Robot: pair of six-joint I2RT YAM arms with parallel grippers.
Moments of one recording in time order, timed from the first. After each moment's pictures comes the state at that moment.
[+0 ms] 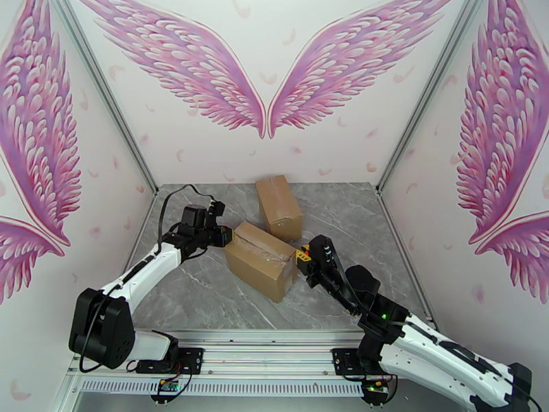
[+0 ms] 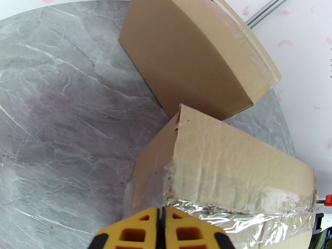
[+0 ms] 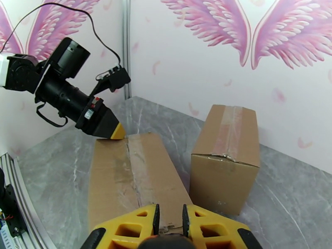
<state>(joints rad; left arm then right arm) -0.31 1.40 0.99 -0.33 0.37 -0.28 0.88 0.68 0.58 0.02 0.29 -0.02</state>
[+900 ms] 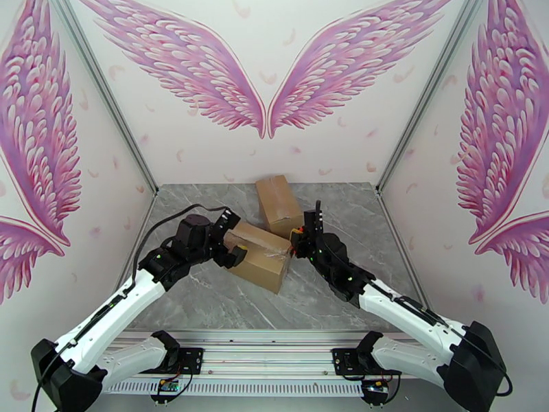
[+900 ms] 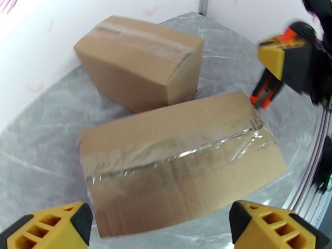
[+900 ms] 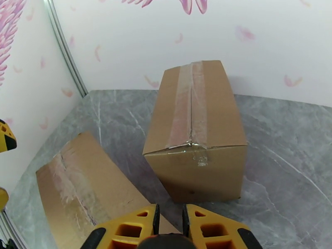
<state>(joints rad) -0.63 1.10 1.03 -0.54 0.09 0.25 0.67 1.11 0.73 0.10 0.25 0.33</state>
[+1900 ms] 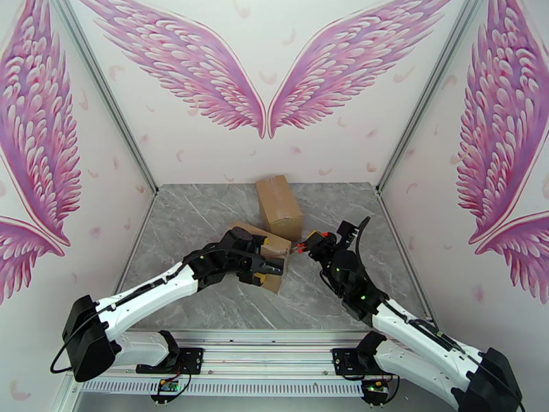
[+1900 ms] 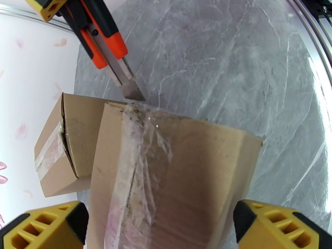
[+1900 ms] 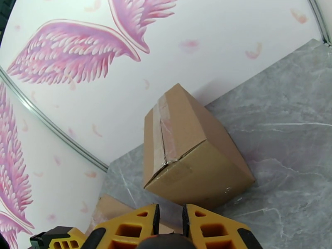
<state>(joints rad) -0.84 1.32 1.03 -0.40 0.07 1.00 0.66 0.91 0.52 0.28 0.43 0.78</state>
